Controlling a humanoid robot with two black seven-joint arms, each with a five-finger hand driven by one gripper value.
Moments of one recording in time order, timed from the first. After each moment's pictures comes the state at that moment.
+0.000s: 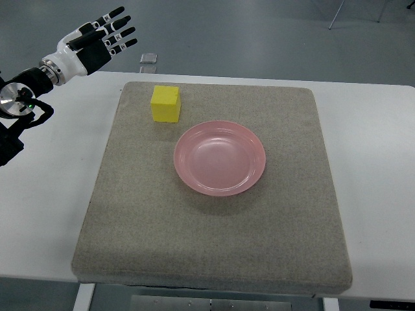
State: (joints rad) left arm -1.00 0.40 -0.63 -0.50 -0.13 -0.53 0.03; right arm 0.02 0.00 -0.01 0.17 0.00 0.00 0.14
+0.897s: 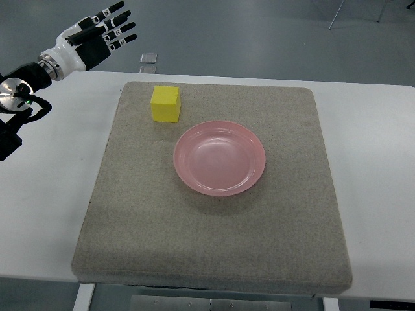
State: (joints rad) left arm -1.04 0.40 -0.63 -0.48 -0.01 -0.59 0.03; right arm 0.02 0.00 -0.01 0.17 0.00 0.00 0.14
